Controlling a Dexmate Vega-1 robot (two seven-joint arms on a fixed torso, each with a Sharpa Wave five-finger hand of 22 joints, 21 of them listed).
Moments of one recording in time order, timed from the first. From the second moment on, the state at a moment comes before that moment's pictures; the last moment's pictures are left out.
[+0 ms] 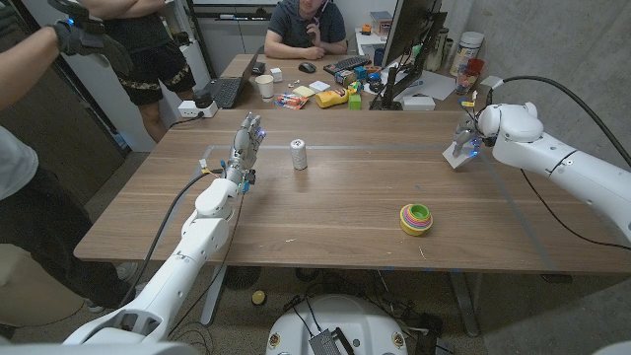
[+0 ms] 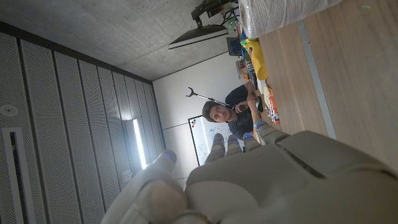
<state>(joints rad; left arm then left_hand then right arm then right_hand) 0.91 0.33 0.17 -1.34 -0.45 -0.28 -0.08 0.00 0.06 0.39 0.18 0.23 -0.04 0.05 0.18 0.17 -0.16 0.03 0.19 0.17 -0.17 0.03 0.18 0.17 -0.07 -0.01 0.21 0.18 -0.39 -0.95 -0.75 -1.62 -0.67 -0.64 0.63 1.06 0.02 0.27 -0.16 0.18 0.70 -0.07 0.25 0.22 0.48 0.01 0.41 0.29 0.65 0.01 0.43 0.37 1.06 -0.18 0.21 0.17</state>
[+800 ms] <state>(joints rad) 0.94 0.35 0.17 -1.39 -0.47 -0.28 -0.06 0.00 0.06 0.39 0.17 0.23 -0.04 0.05 0.18 0.17 -0.16 0.03 0.19 0.17 -0.17 0.03 0.18 0.17 -0.07 -0.01 0.21 0.18 -0.48 -1.03 -0.64 -1.83 -0.65 -0.71 0.55 1.07 0.01 0.26 -0.16 0.18 0.73 -0.05 0.25 0.22 0.51 0.03 0.41 0.29 0.68 0.03 0.43 0.40 1.08 -0.19 0.22 0.18</state>
